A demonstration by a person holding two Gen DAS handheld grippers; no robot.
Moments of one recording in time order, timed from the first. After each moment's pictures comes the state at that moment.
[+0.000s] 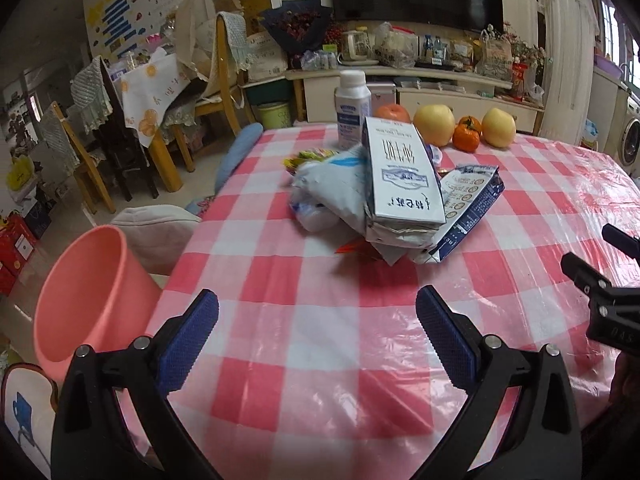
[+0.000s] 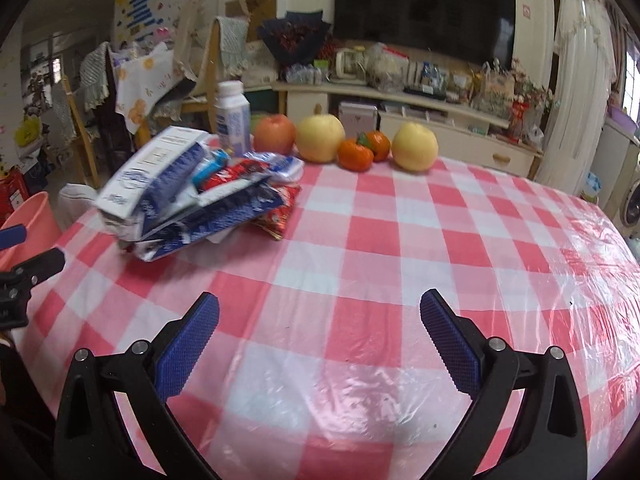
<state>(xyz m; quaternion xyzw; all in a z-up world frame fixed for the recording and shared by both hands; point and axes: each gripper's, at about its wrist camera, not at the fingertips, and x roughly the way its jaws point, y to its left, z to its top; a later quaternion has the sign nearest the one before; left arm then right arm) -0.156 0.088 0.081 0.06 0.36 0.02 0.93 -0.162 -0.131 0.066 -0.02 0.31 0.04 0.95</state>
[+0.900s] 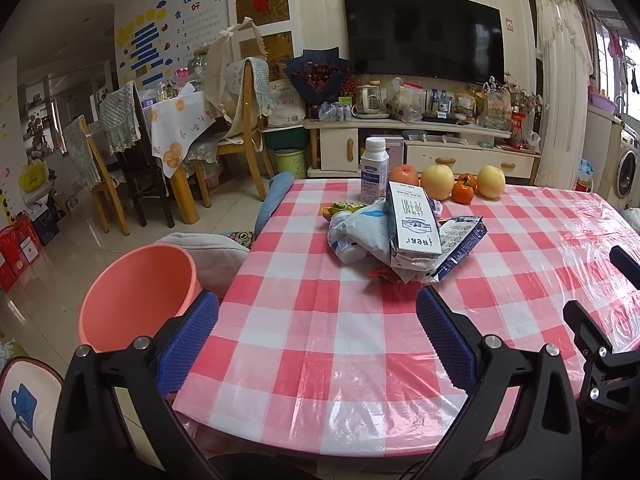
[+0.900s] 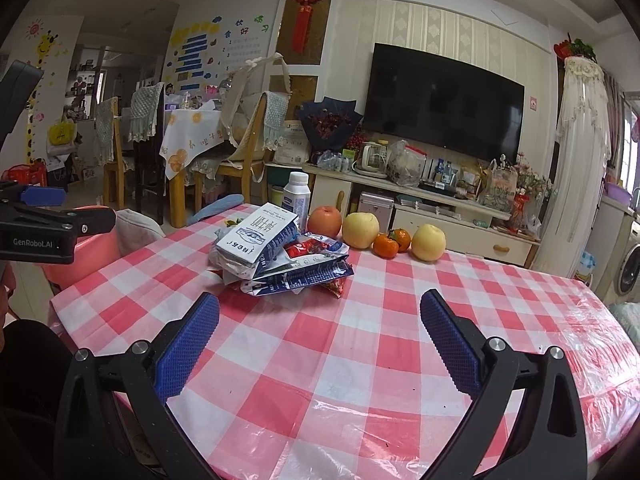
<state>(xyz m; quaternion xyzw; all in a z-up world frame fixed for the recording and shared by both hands) -0.228 0.131 0.136 0.04 0.28 0.02 0.96 -0.264 -0.065 0.110 -0.09 0.17 0.06 0.98</state>
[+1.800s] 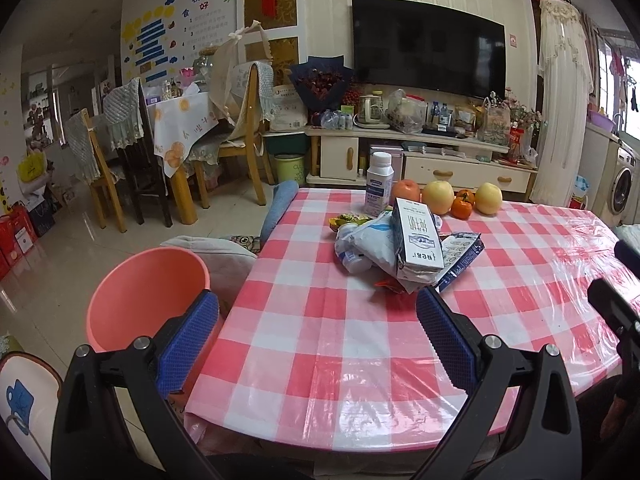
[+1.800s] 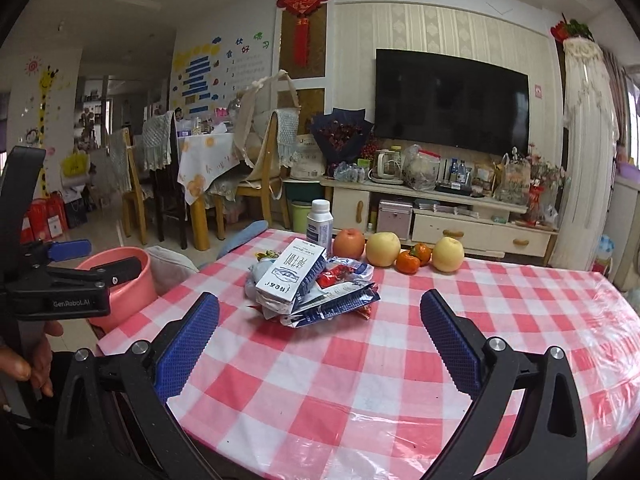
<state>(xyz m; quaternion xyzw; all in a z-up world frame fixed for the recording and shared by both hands) -0.236 0.153 0.155 0.01 0.27 0.01 0.96 -0.274 -0.065 0.152 -0.03 0.18 0.09 0.98</state>
